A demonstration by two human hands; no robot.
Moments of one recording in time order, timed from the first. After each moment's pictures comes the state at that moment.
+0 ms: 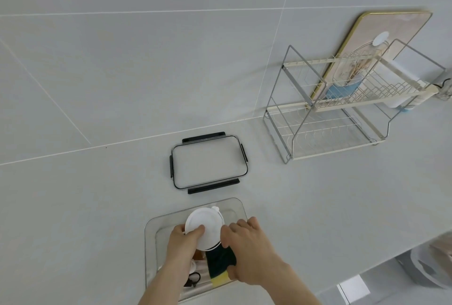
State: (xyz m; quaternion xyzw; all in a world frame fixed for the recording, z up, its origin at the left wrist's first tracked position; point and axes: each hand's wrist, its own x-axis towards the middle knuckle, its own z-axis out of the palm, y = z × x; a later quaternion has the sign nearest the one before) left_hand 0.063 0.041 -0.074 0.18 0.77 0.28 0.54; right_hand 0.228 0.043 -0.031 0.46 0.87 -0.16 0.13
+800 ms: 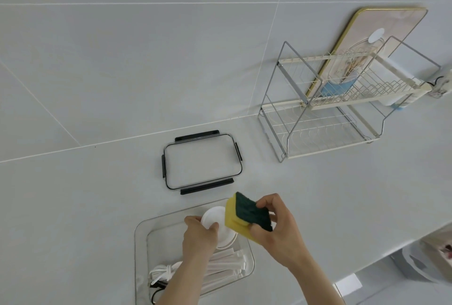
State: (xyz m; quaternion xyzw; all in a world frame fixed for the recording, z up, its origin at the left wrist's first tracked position) left_hand 0.108 0.060 -0.093 0.30 0.80 0.21 0.48; right_hand 0.283 0.051 -0.012 0.63 0.56 -0.43 -0.33
